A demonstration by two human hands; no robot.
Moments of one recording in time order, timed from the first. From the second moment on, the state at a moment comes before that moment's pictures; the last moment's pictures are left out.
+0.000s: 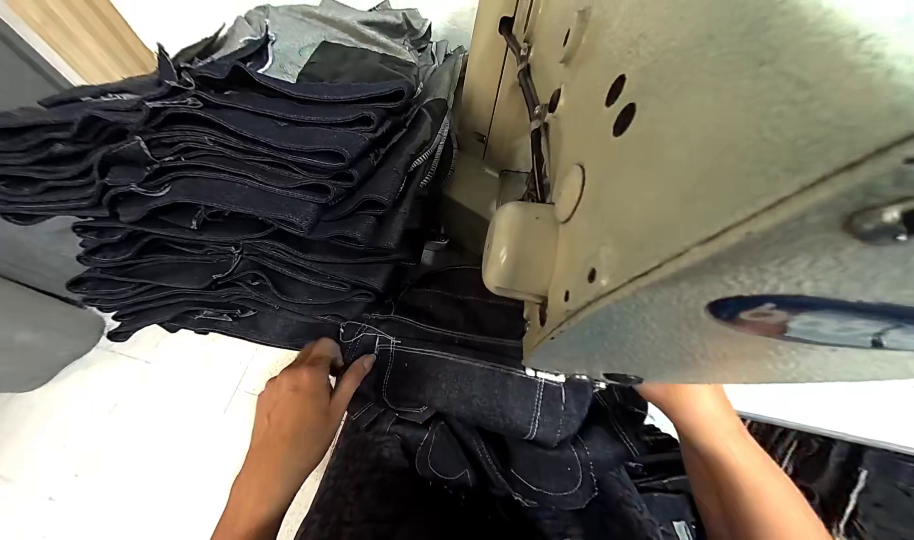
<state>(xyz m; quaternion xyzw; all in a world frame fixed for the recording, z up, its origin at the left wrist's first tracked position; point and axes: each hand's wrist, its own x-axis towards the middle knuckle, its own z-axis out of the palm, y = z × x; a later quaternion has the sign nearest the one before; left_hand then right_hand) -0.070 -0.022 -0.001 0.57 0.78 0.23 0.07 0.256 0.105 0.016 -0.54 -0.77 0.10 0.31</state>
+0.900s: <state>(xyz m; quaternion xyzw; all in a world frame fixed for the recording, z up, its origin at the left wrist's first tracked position) 0.002 -0.025 -0.011 0.85 0.47 0.19 0.17 0.278 0.050 -0.032 -0.39 -0.64 0.43 0.51</state>
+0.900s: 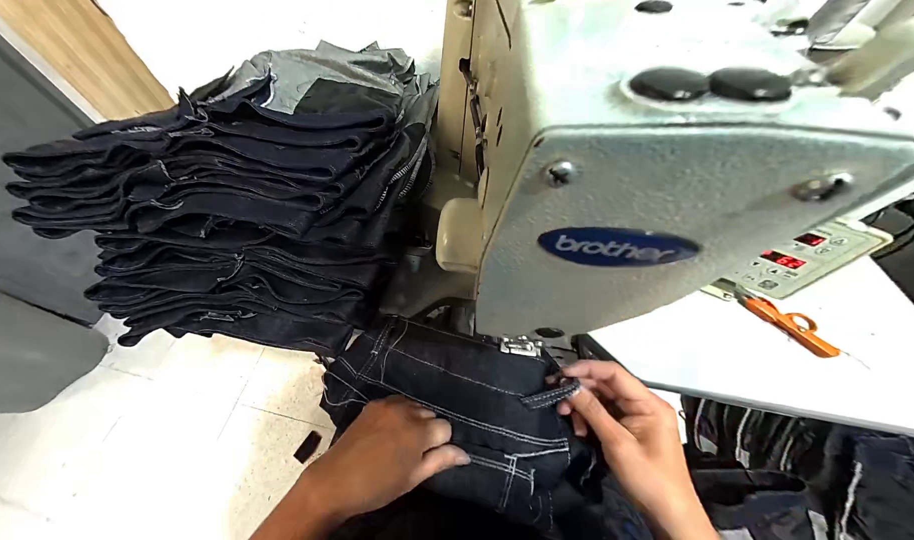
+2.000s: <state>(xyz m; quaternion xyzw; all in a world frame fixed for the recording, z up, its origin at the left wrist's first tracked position) 0.082 -0.009 0.012 0.39 0.52 0.52 0.55 0.248 0.059 -0.012 -0.36 -0.84 0.00 0.40</state>
